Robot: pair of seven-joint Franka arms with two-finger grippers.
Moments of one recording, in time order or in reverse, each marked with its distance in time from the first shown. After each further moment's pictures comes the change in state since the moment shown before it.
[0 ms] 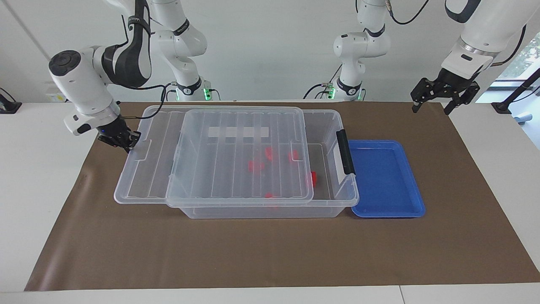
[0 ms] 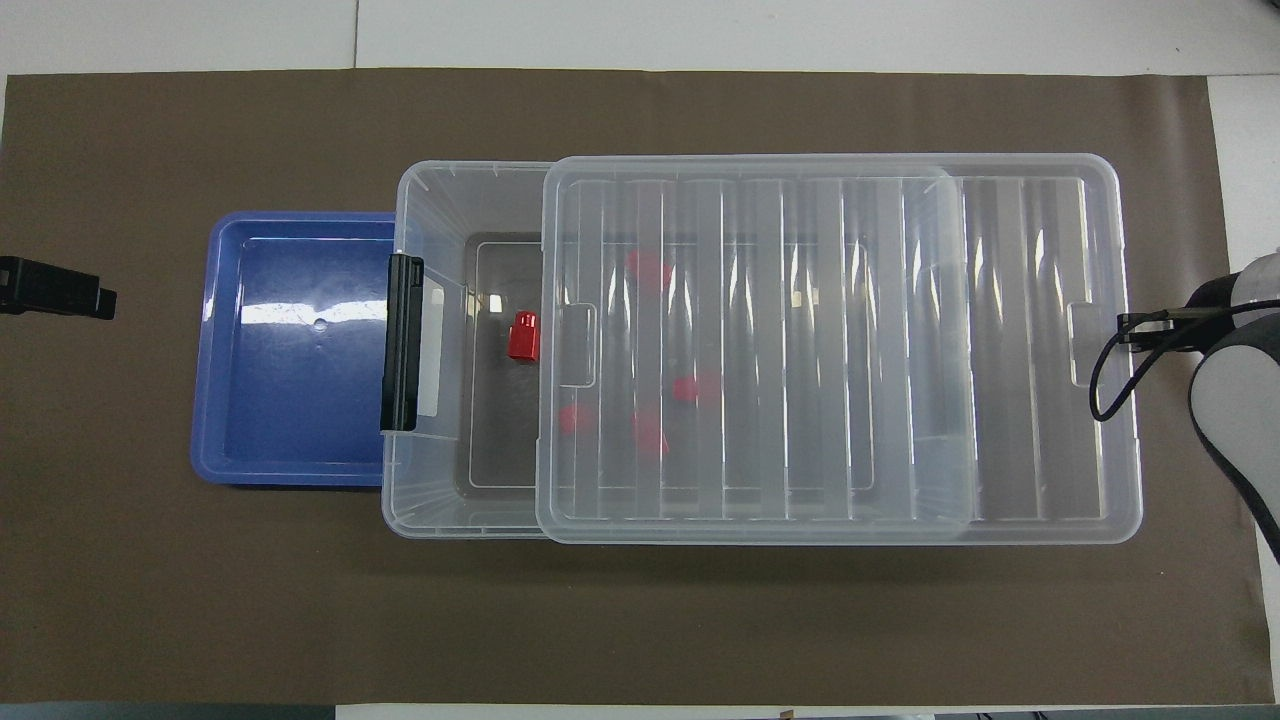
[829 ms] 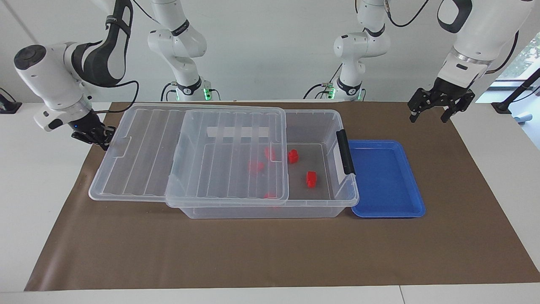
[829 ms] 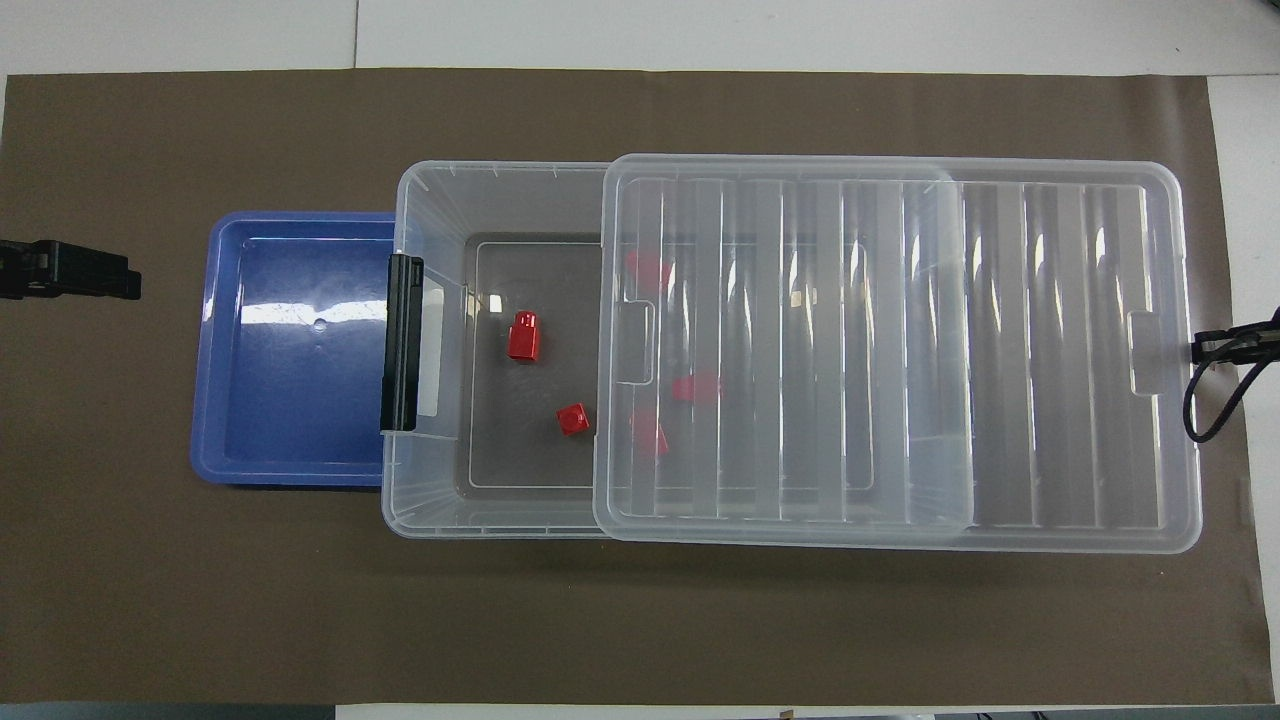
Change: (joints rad) left arm 0.045 -0.013 -0.047 -0.033 0.005 0.074 -0.060; right arm -0.155 0.005 -0.010 0.014 0.000 0.000 -0.273
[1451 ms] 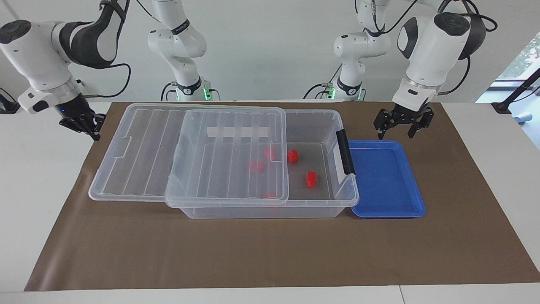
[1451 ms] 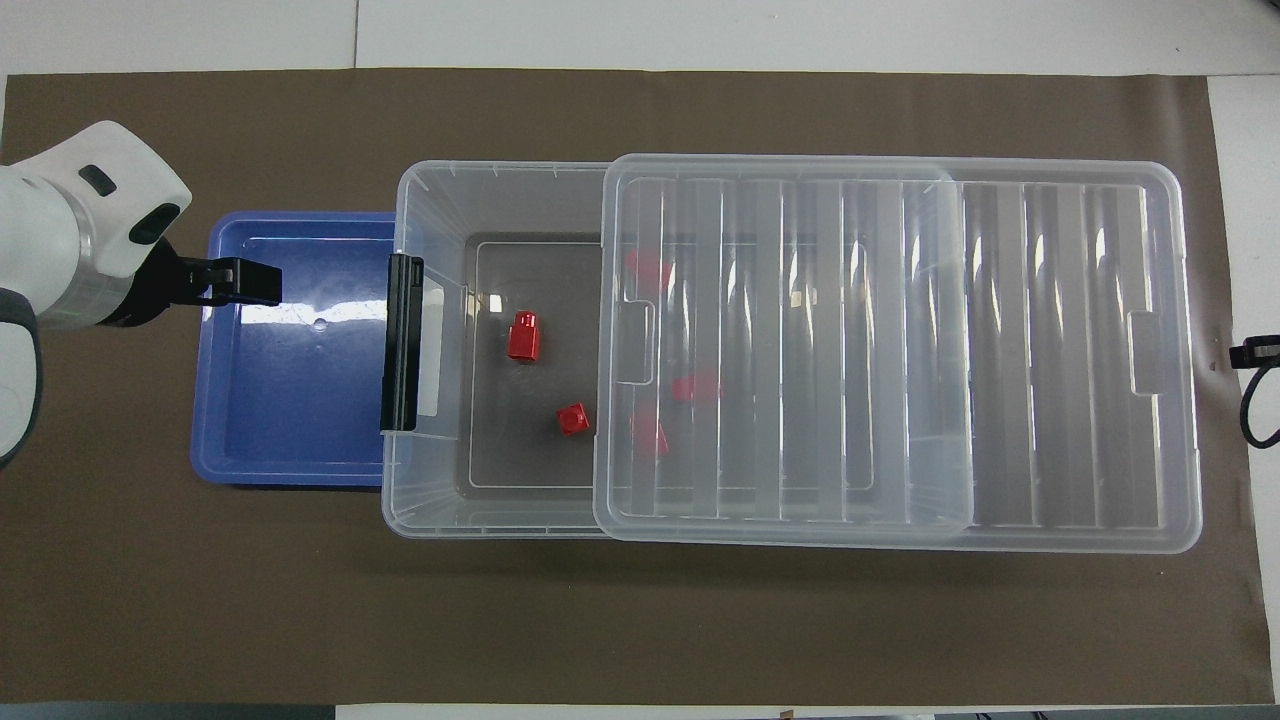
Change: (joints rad) left arm 0.000 0.001 -0.152 -0.195 0.055 0.214 -0.194; right arm -0.050 -0.005 -0.007 0.030 0.000 -0.029 -0.065
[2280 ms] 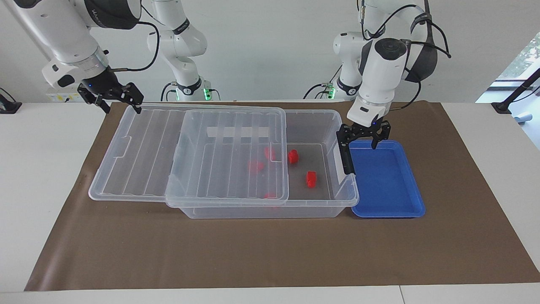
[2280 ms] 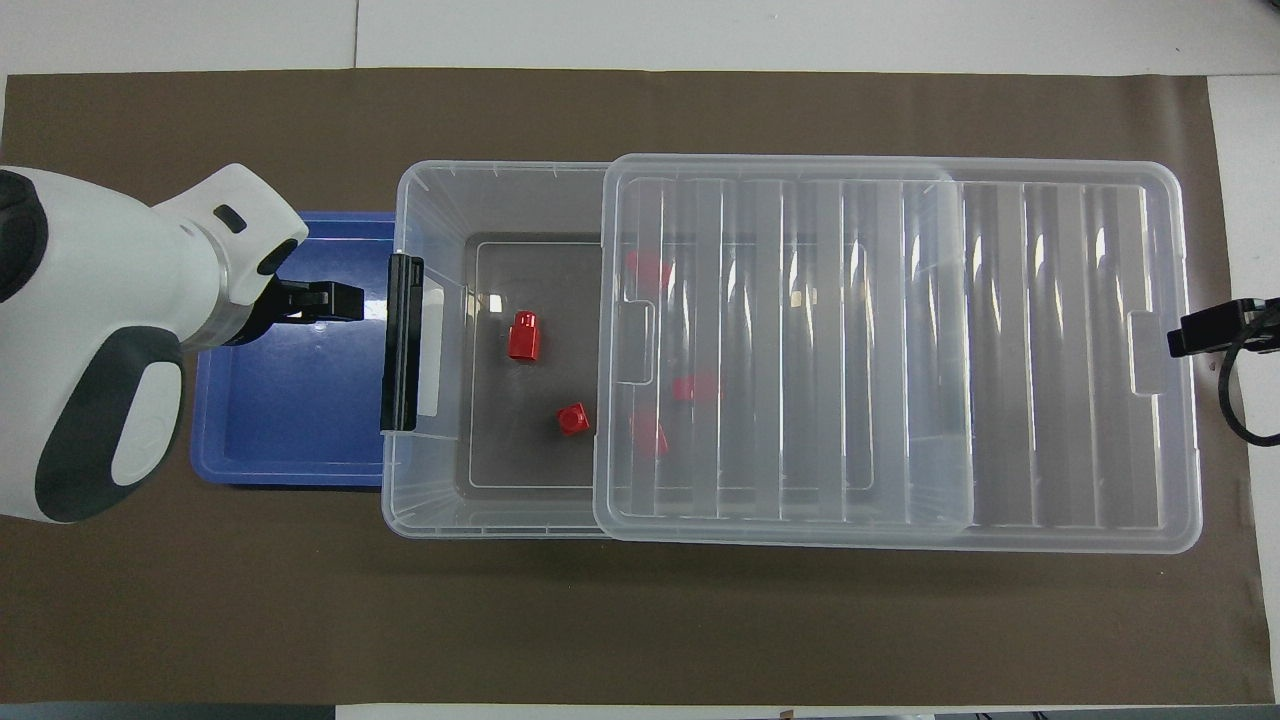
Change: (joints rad) left arm -0.076 0.003 -0.001 -0.108 0.029 0.118 -0.087; right arm 0.139 -0.054 0.059 0.251 0.006 -0.346 0.203
